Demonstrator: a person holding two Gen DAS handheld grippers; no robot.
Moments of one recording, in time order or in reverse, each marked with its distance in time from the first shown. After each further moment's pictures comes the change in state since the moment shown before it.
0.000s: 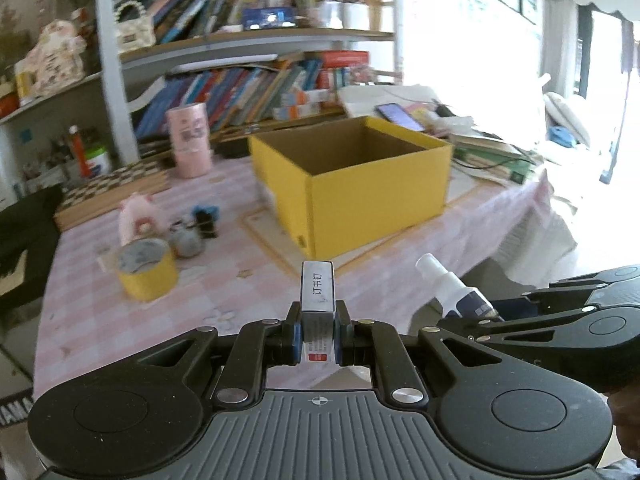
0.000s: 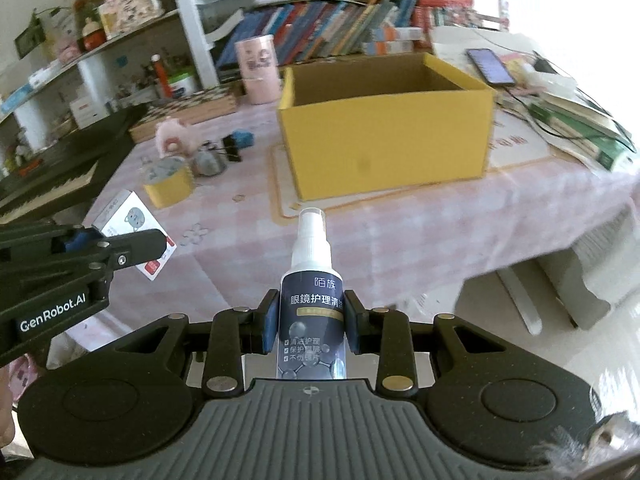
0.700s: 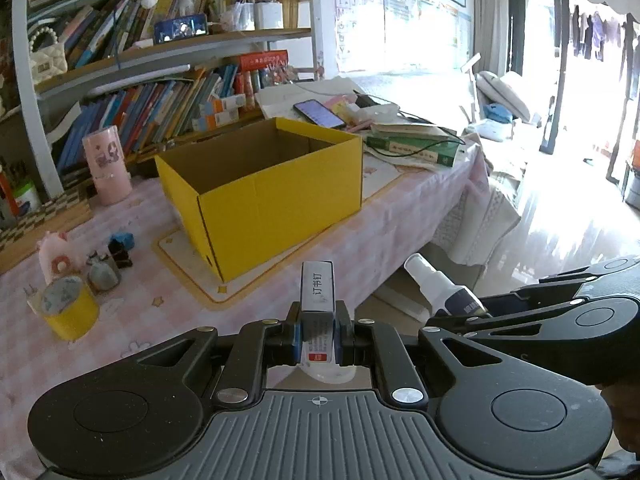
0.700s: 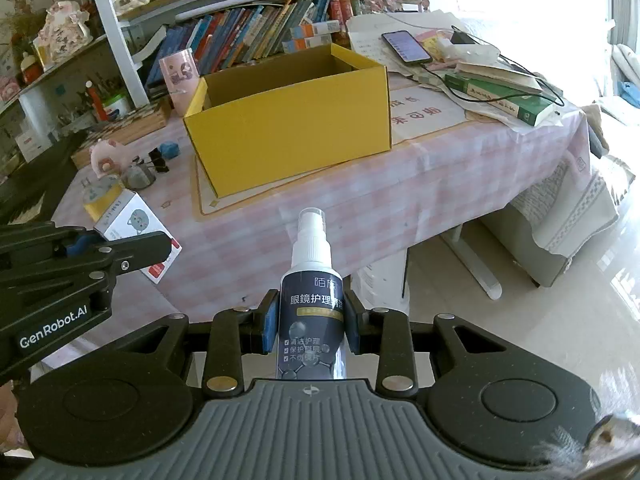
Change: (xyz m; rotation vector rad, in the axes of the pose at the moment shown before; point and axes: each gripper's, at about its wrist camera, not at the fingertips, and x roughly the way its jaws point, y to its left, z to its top) left arm 0.018 -0.048 0.009 0.120 -0.002 -0.155; right arm -0.026 -0.048 -0.018 0.133 -0.005 -0.129
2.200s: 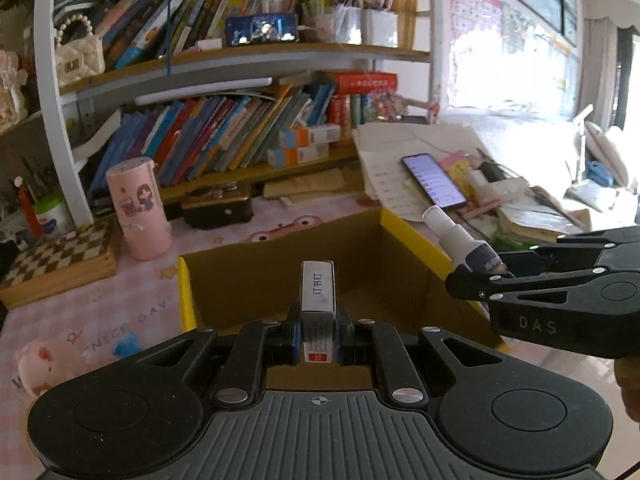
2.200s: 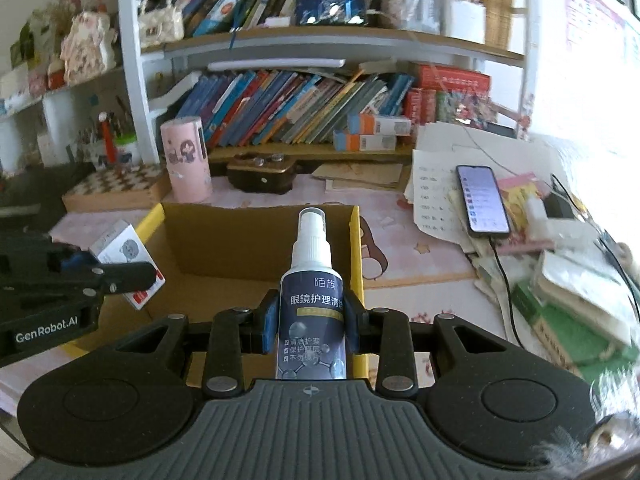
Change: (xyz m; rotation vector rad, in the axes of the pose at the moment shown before) left arm 0.167 0.064 0.162 -0.203 -0.021 0.254; right arm 0.151 -0.060 0.247 -0.340 -0.143 0.157
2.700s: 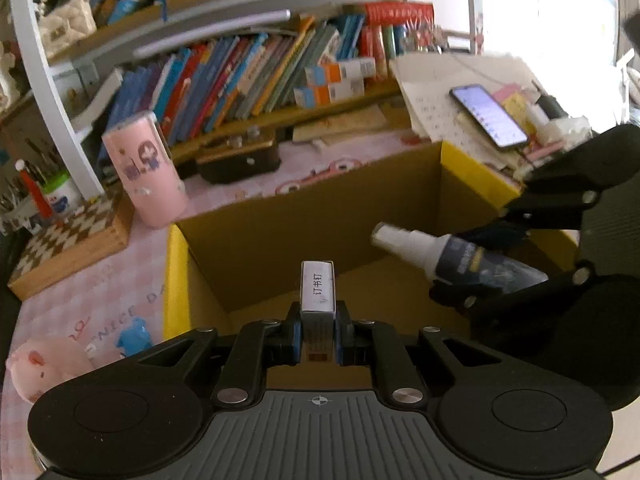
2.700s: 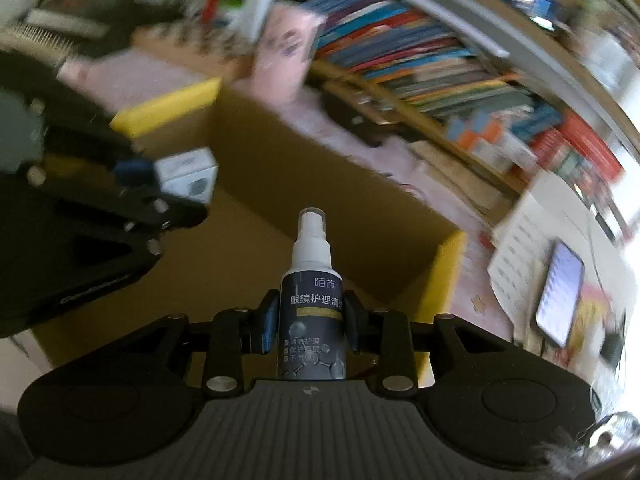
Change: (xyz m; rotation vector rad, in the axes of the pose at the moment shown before) left arm 0.080 -0.001 -0.003 0.051 0.184 0.126; right arm 0.104 0.034 0.010 -0.570 0.213 0.138
